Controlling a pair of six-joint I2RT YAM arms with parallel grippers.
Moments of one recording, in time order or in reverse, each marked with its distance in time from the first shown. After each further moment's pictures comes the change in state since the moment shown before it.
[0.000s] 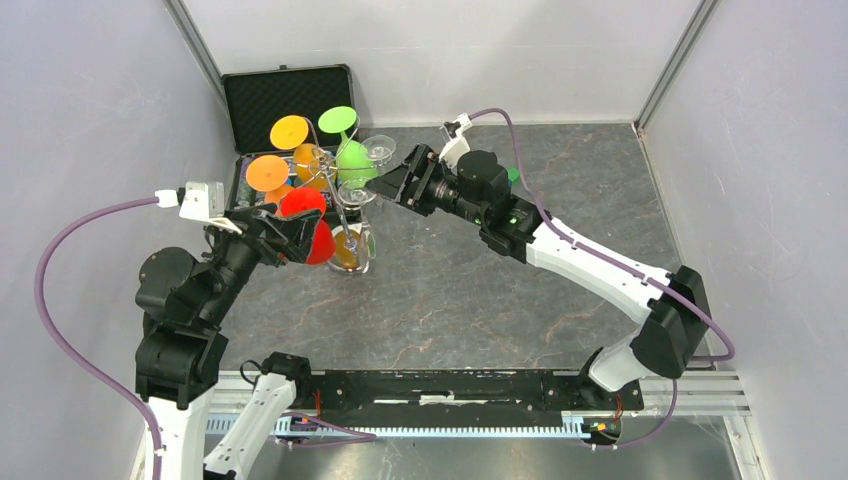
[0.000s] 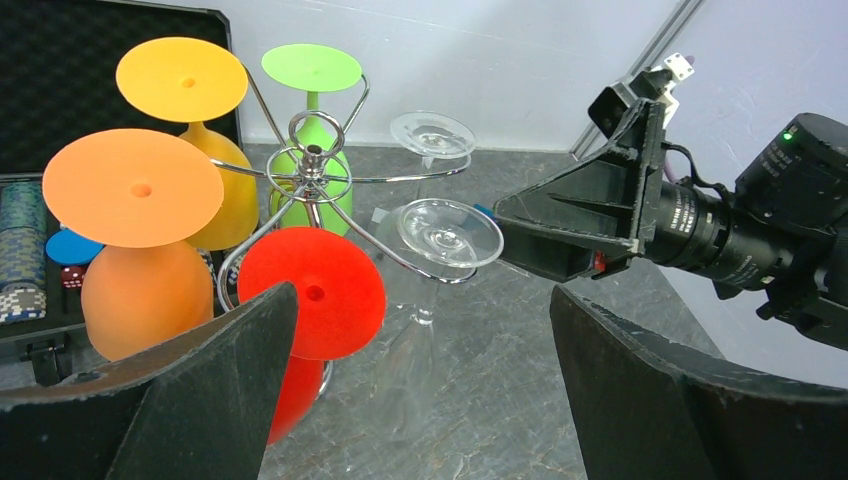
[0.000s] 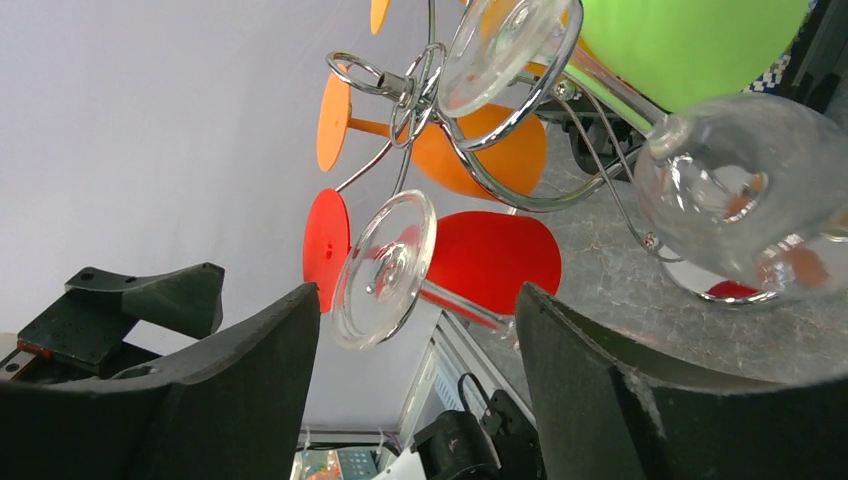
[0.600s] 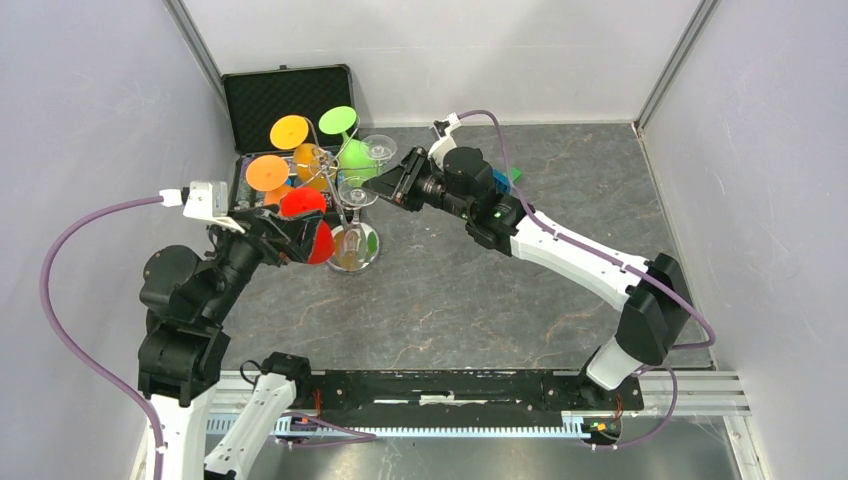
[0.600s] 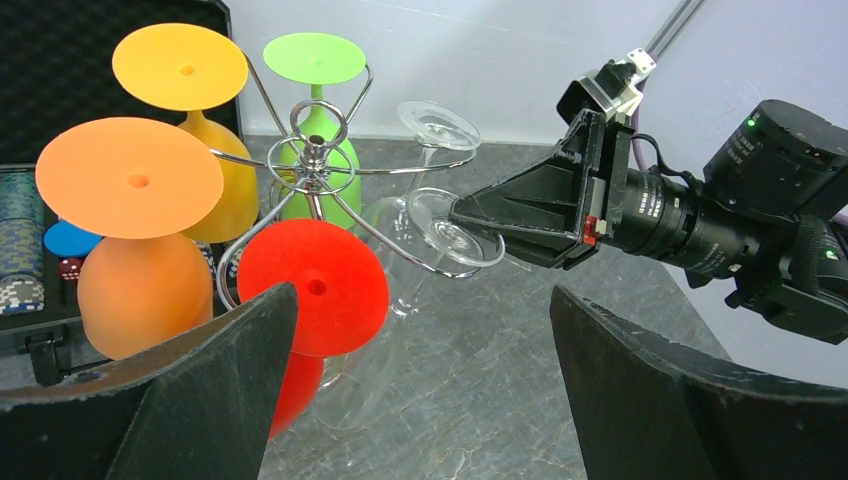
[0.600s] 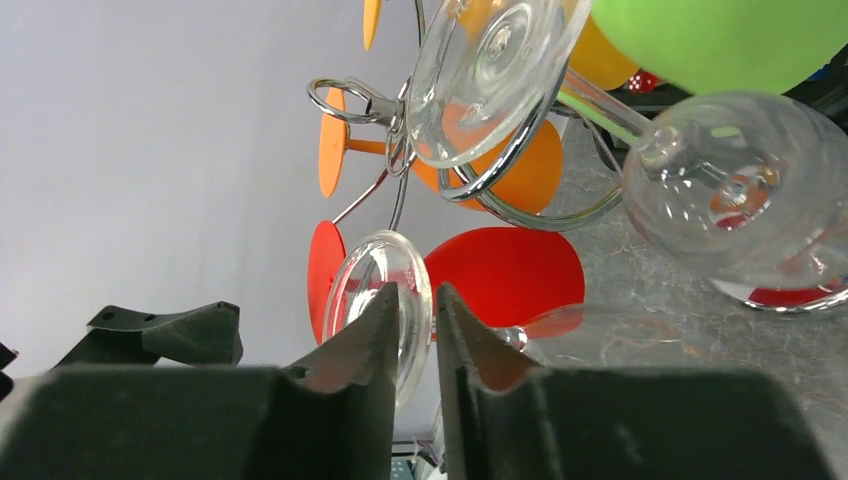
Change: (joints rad) left arm 0.000 0.000 -0.016 0.000 0.000 0.000; right arm 0.003 0.104 0.051 0.044 -0.007 0.095
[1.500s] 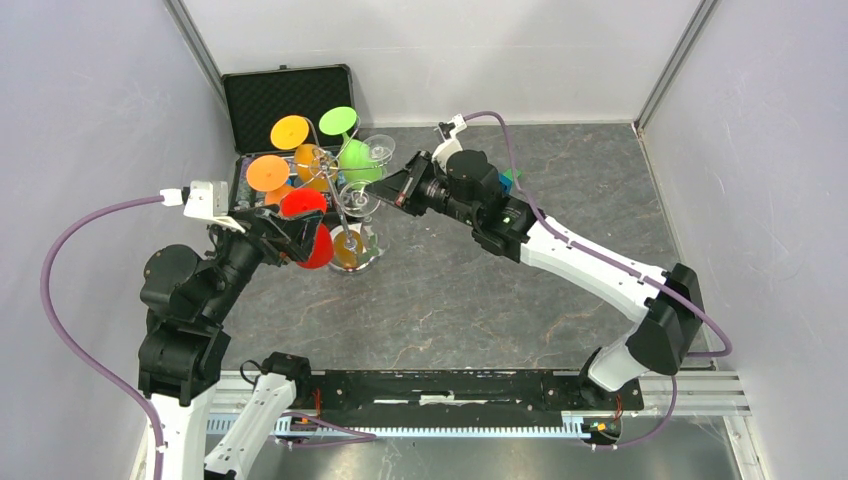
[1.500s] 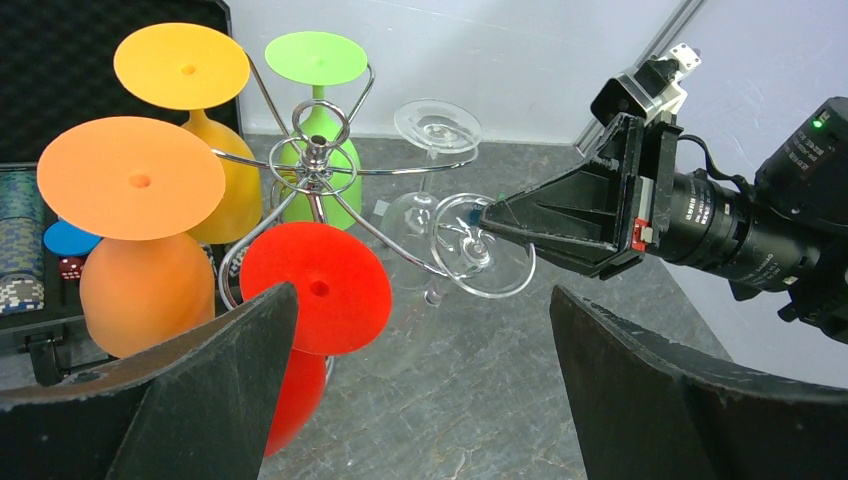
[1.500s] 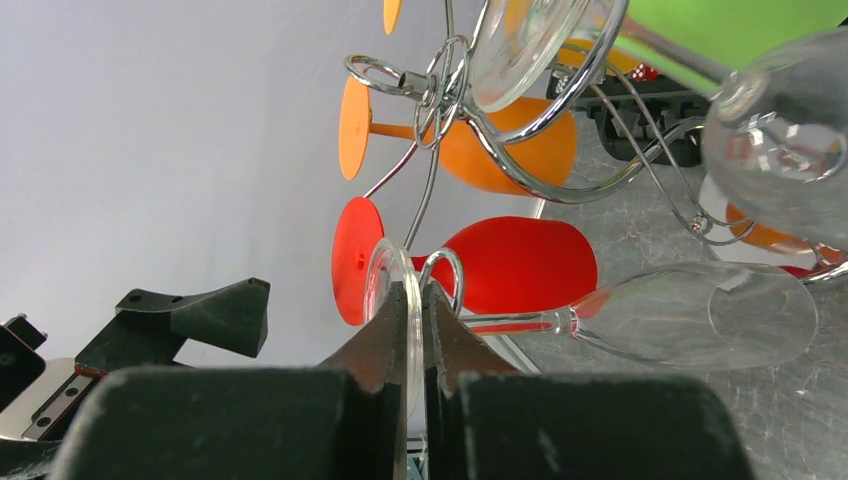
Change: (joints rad) left arm 0.000 0.002 -0.002 0.000 0.000 0.000; right arm 0.035 -0.067 0.016 -0.090 0.060 0.011
